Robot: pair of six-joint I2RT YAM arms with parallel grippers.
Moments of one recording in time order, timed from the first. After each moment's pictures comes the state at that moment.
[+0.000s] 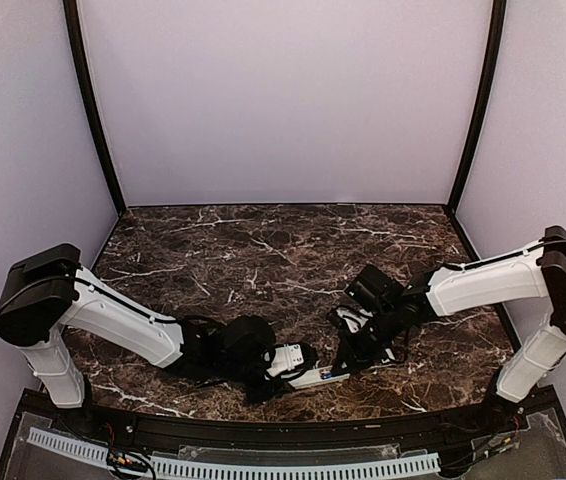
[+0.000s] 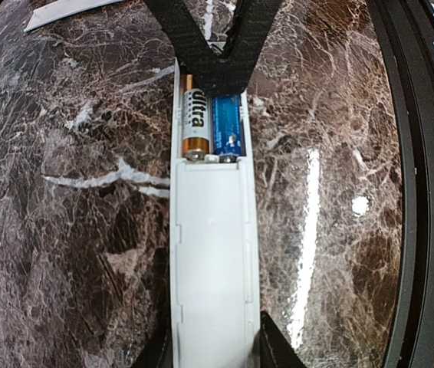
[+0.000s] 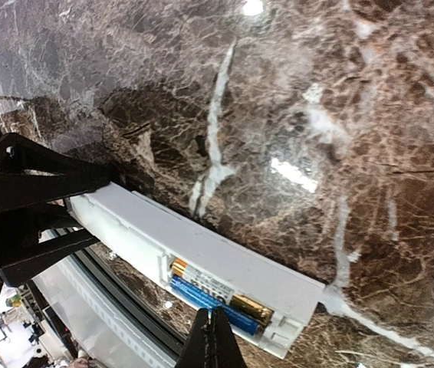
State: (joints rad) left arm -1.22 1.77 0.80 0.10 0.06 0.14; right arm 0.91 1.59 0.82 -0.42 -0.49 0.66
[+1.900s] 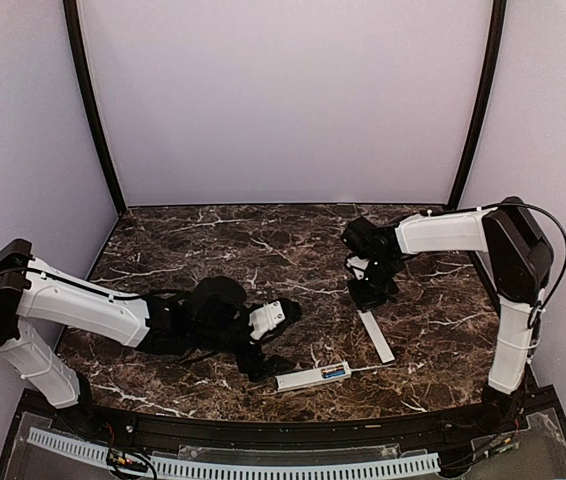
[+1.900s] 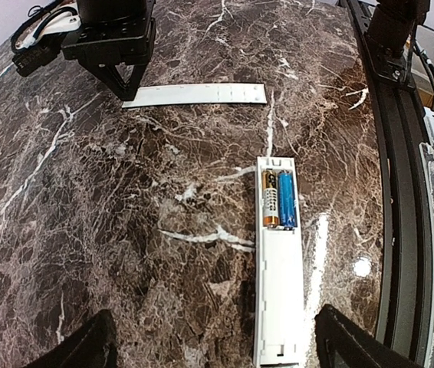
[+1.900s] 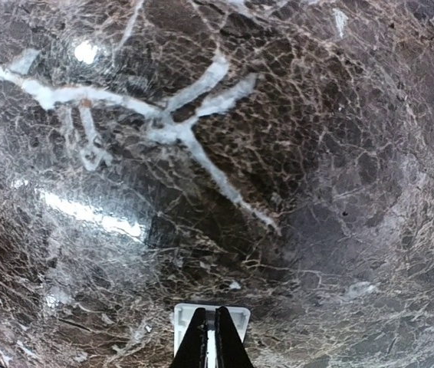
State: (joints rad) left arm -1.11 1.56 0.77 0.14 0.14 0.12; right arm 0.63 1.94 1.32 -0.82 0.02 0.26
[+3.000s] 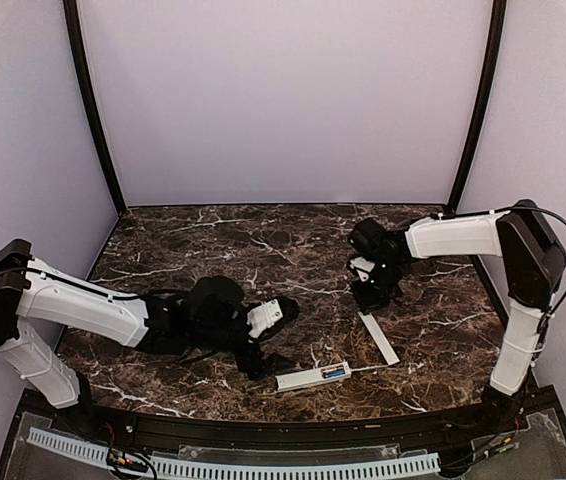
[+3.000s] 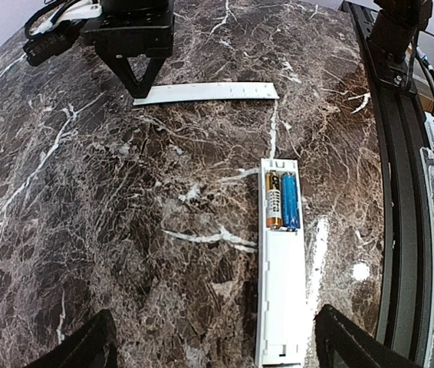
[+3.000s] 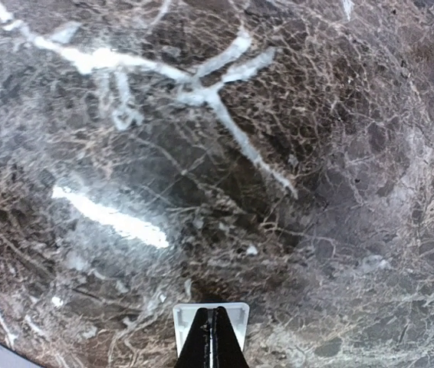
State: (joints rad) left arm -1.09 1.56 0.76 0.16 0.14 0.10; right arm 0.63 1.88 1.24 -0.76 -0.02 0.25
